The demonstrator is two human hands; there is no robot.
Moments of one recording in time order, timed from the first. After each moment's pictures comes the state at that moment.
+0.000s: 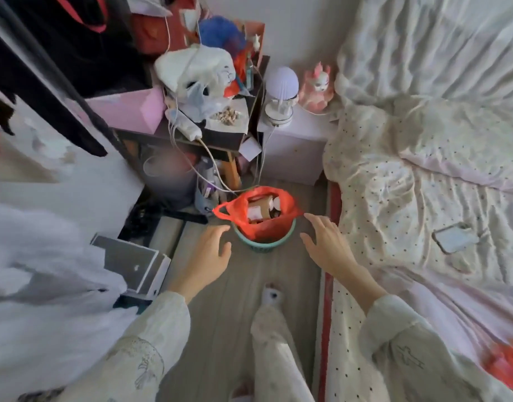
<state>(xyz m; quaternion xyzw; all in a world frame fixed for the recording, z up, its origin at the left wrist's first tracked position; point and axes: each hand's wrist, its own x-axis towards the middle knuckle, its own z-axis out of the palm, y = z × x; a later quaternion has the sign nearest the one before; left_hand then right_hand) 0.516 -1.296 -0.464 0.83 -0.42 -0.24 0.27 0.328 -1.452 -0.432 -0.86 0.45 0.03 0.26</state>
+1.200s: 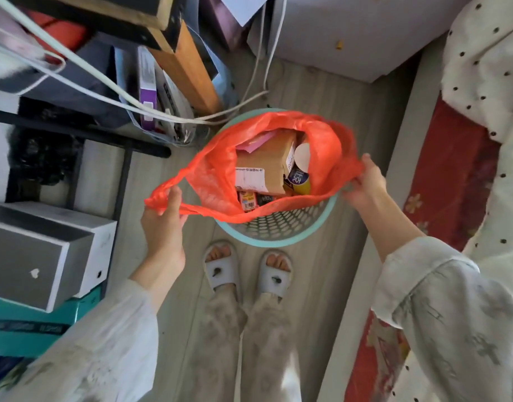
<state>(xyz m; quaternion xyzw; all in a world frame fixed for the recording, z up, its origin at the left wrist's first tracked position) 0.668 -1.514 -0.830 0.75 0.20 -0.33 0.54 0.478 -1.751 -0.903 -0.17 0.75 -0.19 0.61</state>
